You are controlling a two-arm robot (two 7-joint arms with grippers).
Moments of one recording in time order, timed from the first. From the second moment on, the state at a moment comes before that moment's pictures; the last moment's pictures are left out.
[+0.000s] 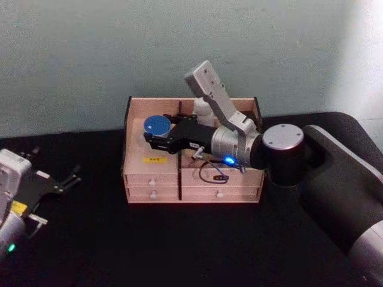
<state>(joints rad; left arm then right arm) -0.20 0.60 0.45 -1.41 -0.25 -0.12 0.03 0.71 0.17 -0.56 -0.97 0.23 0.14 0.51</state>
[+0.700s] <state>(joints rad) -0.20 0.60 0.45 -1.41 -0.25 -0.12 0.03 0.71 0.17 -0.56 -0.97 0.23 0.13 0.51</state>
